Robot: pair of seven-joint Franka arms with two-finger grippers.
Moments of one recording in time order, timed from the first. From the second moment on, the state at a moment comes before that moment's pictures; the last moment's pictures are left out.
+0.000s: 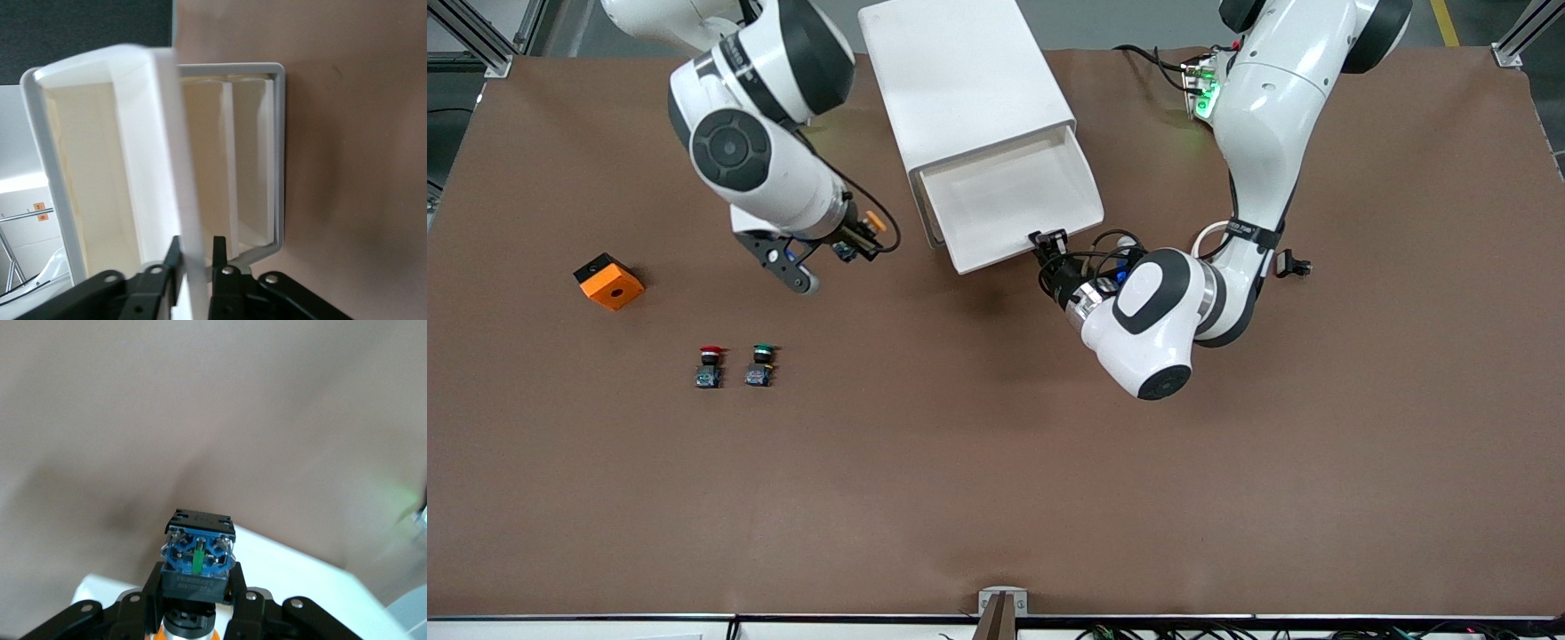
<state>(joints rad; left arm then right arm) -0.47 0.79 -0.02 -1.27 -0.81 1.37 -2.27 0.55 0.19 0.00 -1.67 0.22 1.68 1.30</state>
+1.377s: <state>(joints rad) -0.42 0.60 0.22 -1.17 -0.41 1.46 -1.40 0.88 0.40 -0.01 -1.56 0.24 1.95 1.85</state>
